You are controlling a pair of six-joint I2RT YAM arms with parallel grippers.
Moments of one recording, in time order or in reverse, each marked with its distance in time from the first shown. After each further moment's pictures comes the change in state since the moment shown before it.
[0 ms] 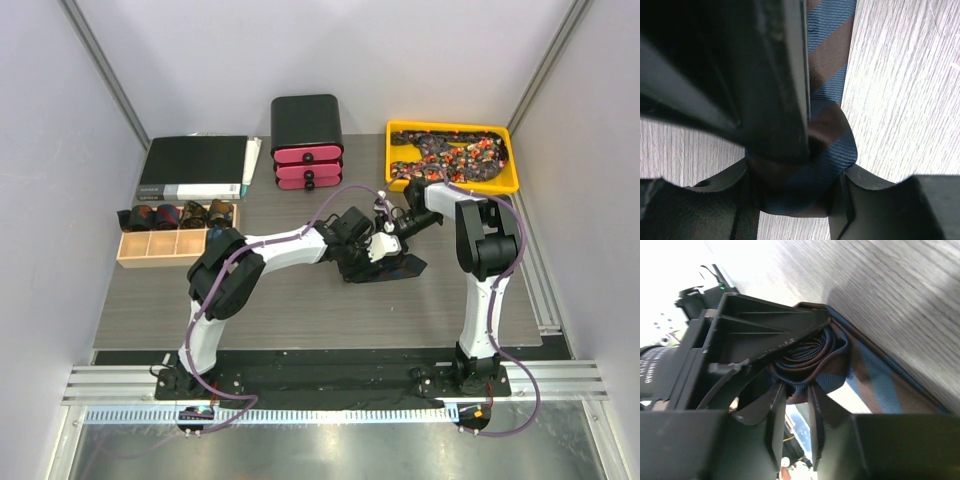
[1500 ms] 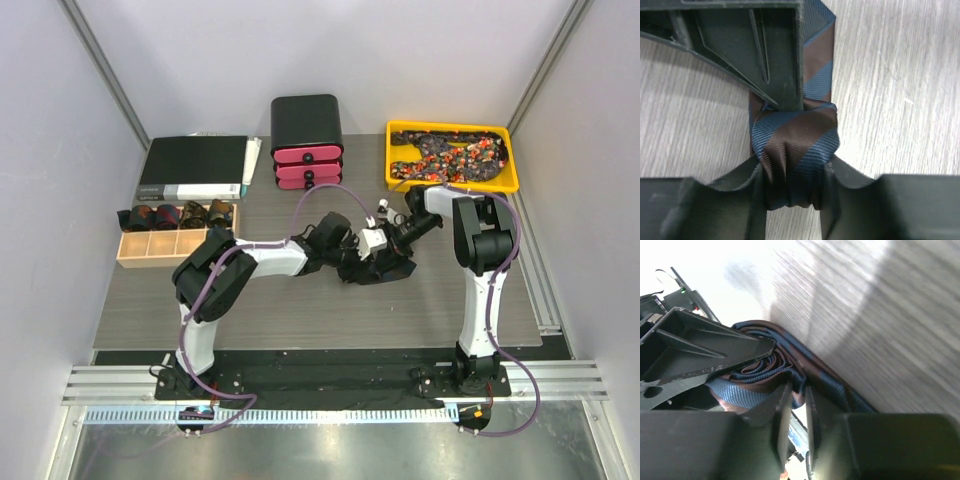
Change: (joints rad) left arm 0.064 -0.089 -0.313 0.551 0.233 -0.177; right arm -0.012 0.064 -0.004 0.019 0.149 -0.026
